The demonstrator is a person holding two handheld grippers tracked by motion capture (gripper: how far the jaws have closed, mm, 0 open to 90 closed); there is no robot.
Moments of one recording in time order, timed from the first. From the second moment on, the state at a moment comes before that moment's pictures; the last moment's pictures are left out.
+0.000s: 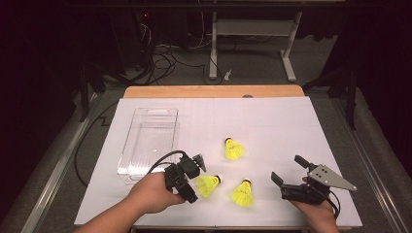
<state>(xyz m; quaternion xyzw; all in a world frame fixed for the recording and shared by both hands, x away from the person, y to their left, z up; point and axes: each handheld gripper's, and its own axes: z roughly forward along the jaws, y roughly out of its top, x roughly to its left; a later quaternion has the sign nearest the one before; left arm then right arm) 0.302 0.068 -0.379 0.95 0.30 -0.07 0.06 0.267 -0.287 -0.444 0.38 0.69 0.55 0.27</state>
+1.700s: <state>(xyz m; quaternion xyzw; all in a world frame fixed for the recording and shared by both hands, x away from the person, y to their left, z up) 0.342 0.040 -0.406 0.96 0.29 -0.04 0.06 0.267 -0.292 -0.444 0.39 0.69 0.55 0.27</state>
